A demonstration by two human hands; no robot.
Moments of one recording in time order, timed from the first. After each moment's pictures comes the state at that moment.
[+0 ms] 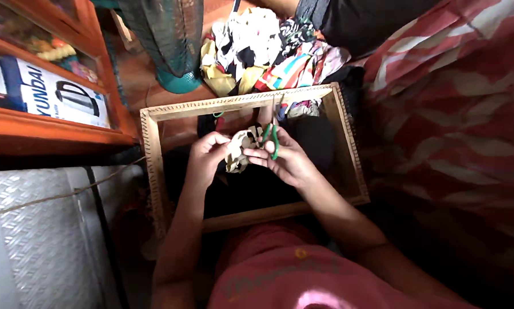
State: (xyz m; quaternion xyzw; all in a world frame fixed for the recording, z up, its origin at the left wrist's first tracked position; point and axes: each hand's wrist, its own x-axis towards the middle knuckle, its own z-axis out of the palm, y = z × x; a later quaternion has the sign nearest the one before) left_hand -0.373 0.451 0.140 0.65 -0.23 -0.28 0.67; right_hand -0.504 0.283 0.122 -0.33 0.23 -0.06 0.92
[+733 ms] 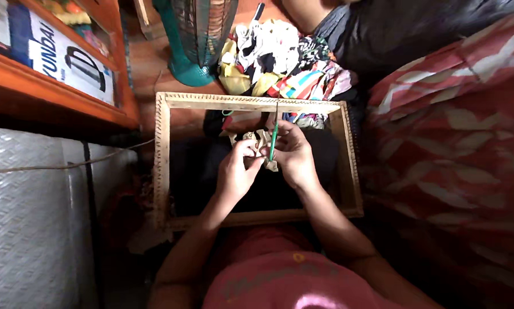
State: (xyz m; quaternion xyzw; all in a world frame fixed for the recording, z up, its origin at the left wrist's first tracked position) left_hand -0.428 0.452 0.127 0.80 -0.31 -0.07 0.51; right_hand -0.487 0.308 0.143 -0.65 0.22 -0.15 0.71
